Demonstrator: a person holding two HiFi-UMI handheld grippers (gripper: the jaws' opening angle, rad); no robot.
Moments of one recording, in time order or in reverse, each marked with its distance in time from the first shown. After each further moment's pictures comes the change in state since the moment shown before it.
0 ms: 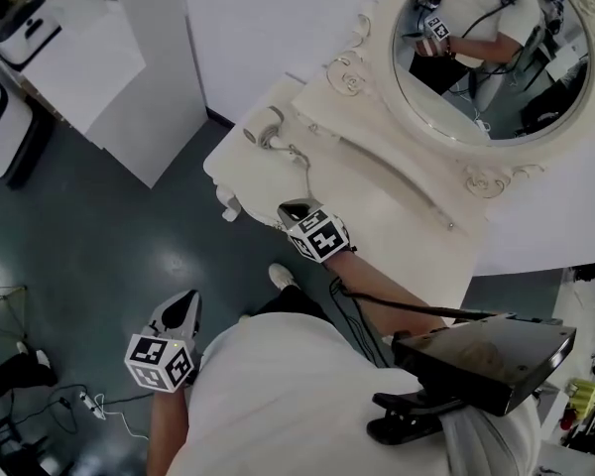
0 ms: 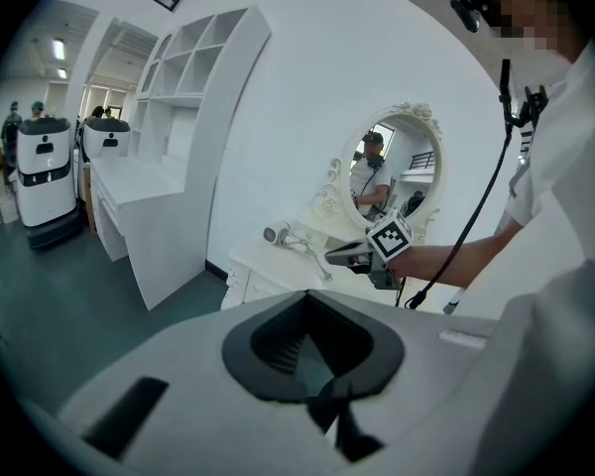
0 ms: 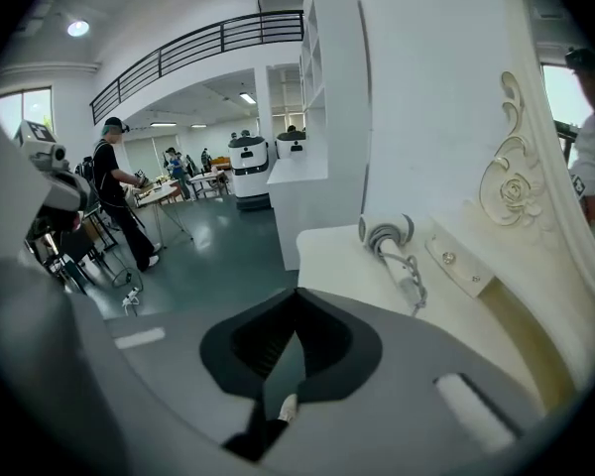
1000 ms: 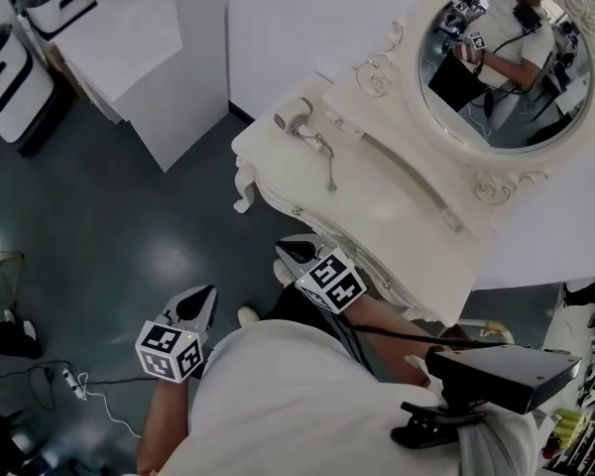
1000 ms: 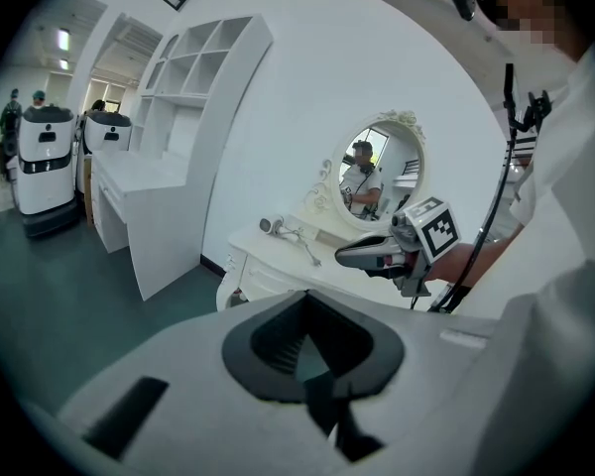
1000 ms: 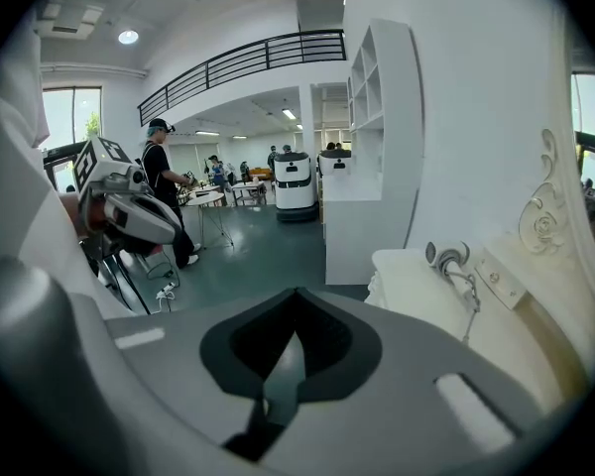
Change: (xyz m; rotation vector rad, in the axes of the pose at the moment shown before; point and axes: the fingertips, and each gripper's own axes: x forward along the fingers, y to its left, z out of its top) left arm -0.051 -0.013 -0.058 -0.008 -0.020 -0.046; right arm -0.075 0.174 -0.005 -0.132 -0.091 0.168
